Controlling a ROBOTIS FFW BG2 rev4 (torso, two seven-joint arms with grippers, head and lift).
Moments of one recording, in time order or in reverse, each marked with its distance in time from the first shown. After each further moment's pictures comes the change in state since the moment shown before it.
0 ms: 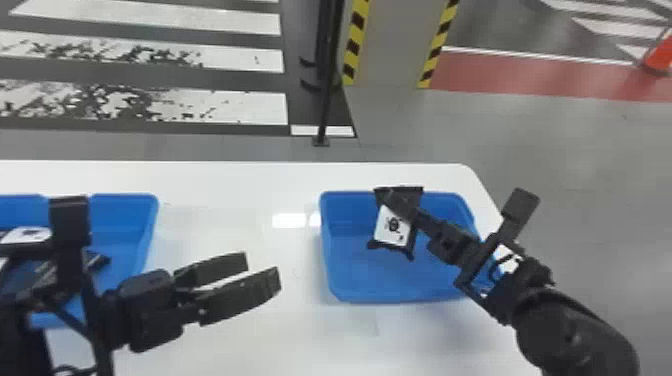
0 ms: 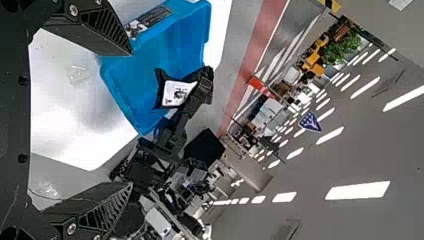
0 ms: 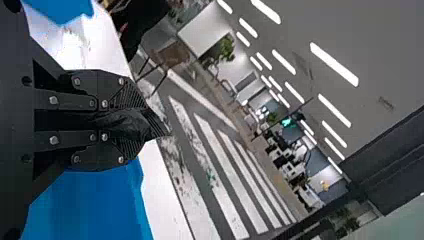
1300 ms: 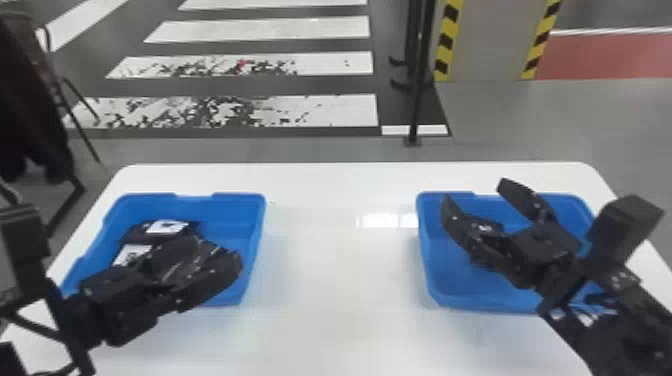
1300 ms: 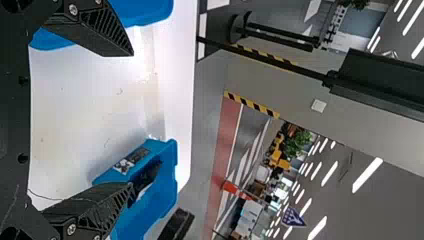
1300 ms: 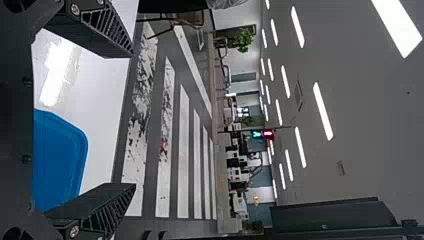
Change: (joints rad) left arm 0.211 -0.034 0.386 -0.239 -0.199 -0.062 0.011; right arm 0.233 0.061 0.213 -0.338 0.410 -0.341 -0.141
